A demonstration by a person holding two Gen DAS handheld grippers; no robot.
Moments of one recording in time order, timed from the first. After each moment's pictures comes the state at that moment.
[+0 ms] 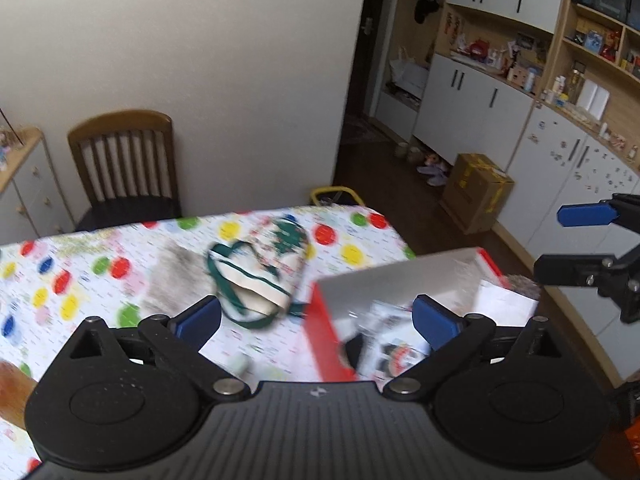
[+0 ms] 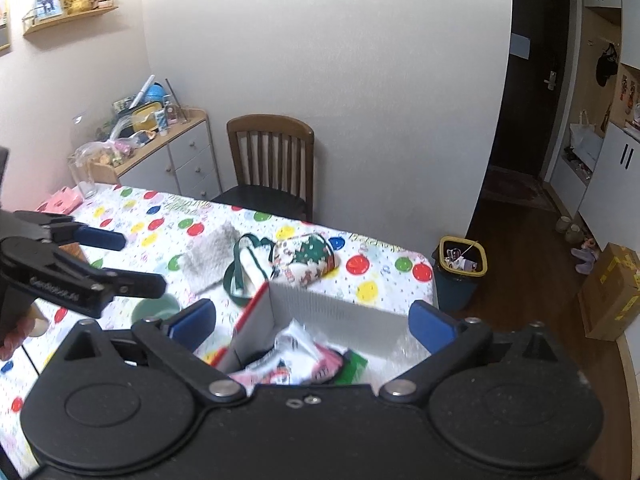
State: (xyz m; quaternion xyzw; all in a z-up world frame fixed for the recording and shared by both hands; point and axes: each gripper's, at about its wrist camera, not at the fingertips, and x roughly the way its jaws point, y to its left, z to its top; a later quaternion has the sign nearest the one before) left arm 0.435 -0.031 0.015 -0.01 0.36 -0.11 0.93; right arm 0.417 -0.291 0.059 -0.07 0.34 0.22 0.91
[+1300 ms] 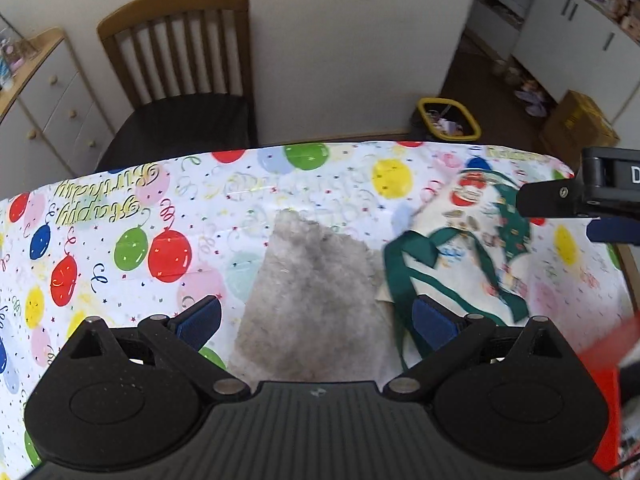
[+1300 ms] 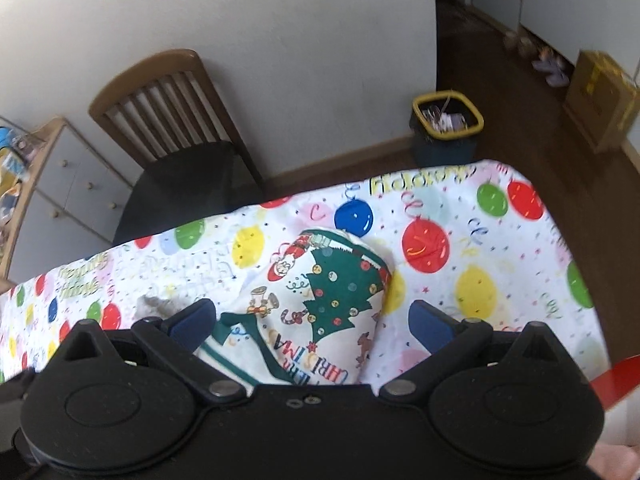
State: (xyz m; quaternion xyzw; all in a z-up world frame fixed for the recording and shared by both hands) left arm 0.665 0.080 -0.142 -0.01 0.52 -0.01 0.85; right arm 0.672 -0.139 -0.093 0.11 0.52 0.05 0.85
